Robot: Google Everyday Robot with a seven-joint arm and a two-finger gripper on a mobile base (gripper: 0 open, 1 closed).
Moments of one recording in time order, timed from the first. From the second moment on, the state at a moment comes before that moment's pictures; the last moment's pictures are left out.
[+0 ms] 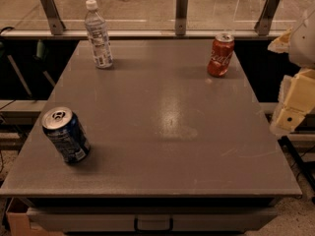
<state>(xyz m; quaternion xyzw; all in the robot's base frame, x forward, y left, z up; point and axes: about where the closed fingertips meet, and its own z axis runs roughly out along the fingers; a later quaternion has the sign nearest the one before) 0.438 -0.217 0.976 -0.60 0.78 -0.03 0.16</state>
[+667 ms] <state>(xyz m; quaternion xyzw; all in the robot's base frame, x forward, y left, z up) 0.454 -0.196 0.960 -0.63 0.76 0.00 0.18</state>
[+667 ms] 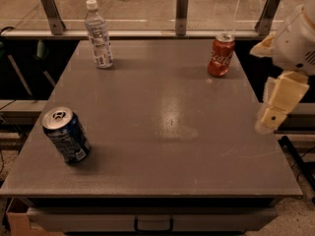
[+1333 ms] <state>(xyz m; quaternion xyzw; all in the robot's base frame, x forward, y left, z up) 0.472 -0.038 0.886 -0.72 0.62 0.19 0.23</state>
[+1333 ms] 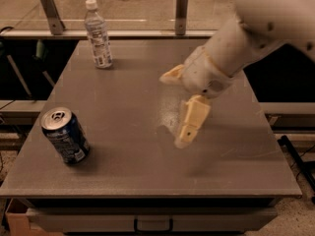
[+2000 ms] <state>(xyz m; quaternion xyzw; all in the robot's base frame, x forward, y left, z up) 0.442 0.087 0.857 -0.74 0.51 0.35 0.27</state>
